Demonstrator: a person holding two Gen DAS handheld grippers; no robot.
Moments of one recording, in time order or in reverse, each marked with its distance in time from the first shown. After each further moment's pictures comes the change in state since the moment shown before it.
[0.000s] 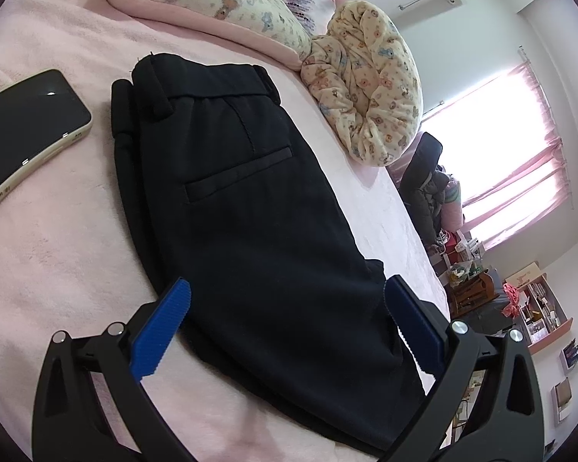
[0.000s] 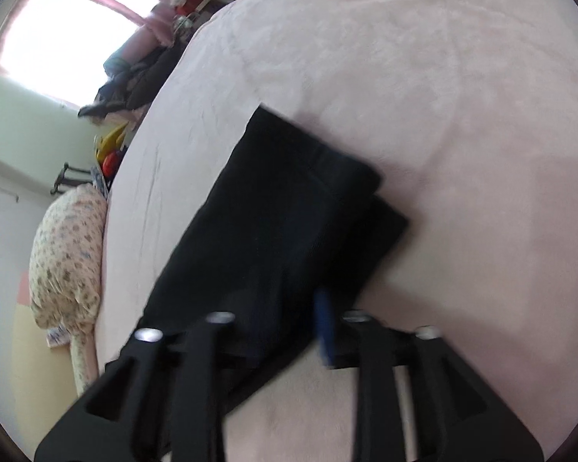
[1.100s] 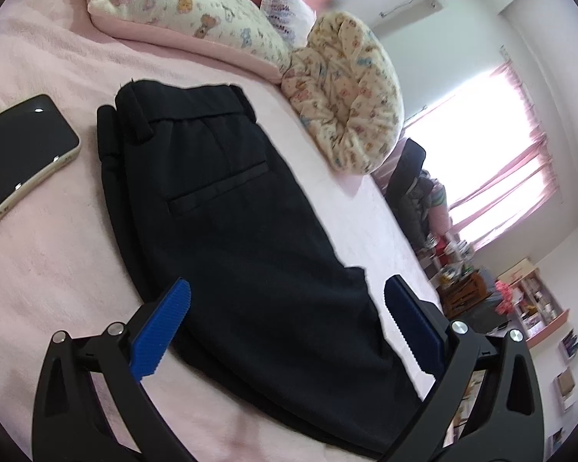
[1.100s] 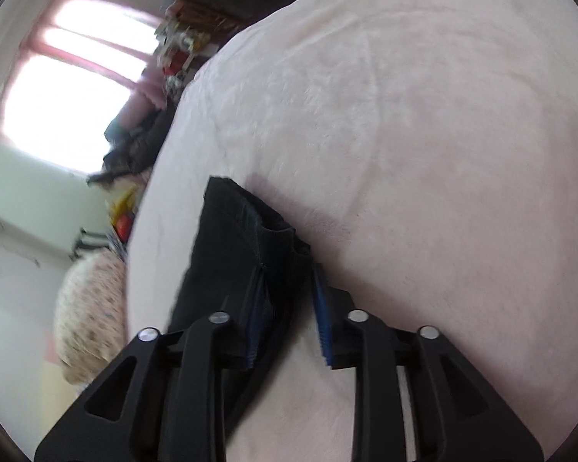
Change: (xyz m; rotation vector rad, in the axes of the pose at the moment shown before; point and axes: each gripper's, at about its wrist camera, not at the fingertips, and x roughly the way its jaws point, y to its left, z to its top) left arm -0.011 -0.008 0.004 0.033 -0.060 -0.067; right arm 0.000 -0.049 0.014 0.174 -0.155 0.104
